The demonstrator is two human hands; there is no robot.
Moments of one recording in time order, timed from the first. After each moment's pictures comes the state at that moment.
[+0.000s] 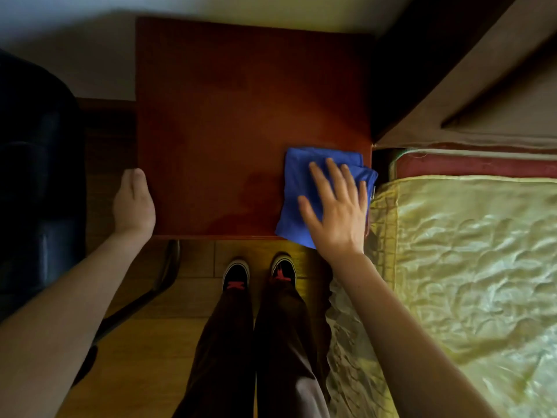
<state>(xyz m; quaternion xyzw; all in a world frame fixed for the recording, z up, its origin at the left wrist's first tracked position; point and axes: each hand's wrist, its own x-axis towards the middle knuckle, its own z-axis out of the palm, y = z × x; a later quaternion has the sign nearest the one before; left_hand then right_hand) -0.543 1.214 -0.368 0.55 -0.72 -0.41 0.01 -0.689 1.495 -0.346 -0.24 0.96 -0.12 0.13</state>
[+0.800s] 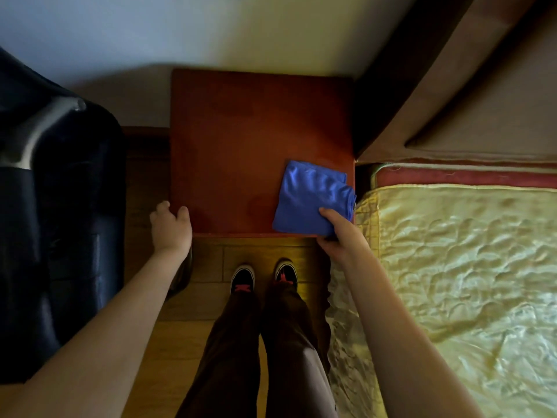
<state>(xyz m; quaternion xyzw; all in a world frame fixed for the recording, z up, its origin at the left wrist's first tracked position) -0.528 1.253 -0.303 0.59 -0.70 -0.39 -0.06 -0.684 1.501 -0.271 0.44 0.56 -0.60 0.36</state>
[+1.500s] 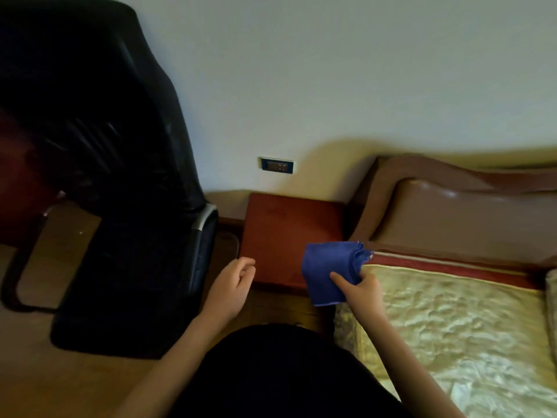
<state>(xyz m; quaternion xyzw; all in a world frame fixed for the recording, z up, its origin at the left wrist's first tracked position) -0.445 1.330 0.046 0.35 -0.81 -0.47 -0.01 -0.606 1.546 0.051 0.00 0.84 -0.47 0.26</state>
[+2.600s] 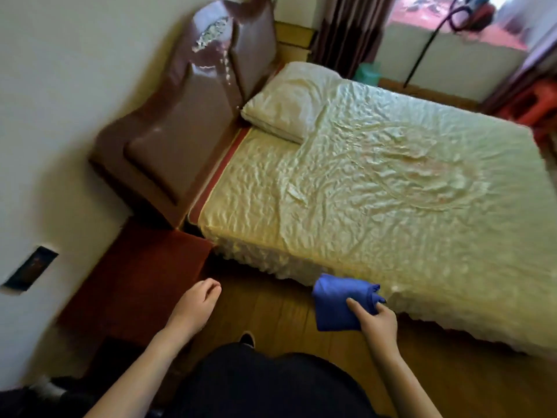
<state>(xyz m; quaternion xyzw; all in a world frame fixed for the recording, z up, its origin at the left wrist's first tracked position) -0.438 1.355 0.028 -0.26 -0.88 -0.25 -0.31 -0.167 1.589 0.068 0.58 0.56 -0.56 -0.20</state>
